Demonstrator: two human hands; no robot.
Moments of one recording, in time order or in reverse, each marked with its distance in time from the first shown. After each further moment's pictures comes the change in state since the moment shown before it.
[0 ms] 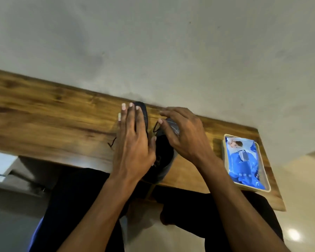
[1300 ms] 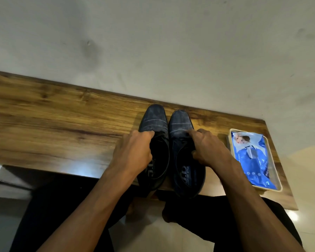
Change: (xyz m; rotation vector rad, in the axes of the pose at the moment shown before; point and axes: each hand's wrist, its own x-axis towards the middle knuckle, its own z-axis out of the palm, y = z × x) left_hand 0.036 -0.004 0.027 0.127 -0.374 0.014; right_hand -0.025 0.067 0.009 -0.286 -0.748 0.513
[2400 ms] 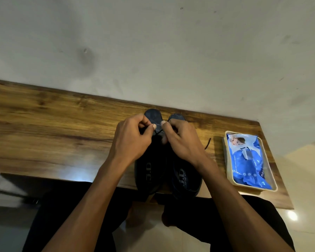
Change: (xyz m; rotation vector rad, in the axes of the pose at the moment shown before) left_hand 0.023 -0.002 -0.015 -0.620 0.244 -0.035; right_hand 0.012 -0.050 -0.006 0.763 0.344 -0.167
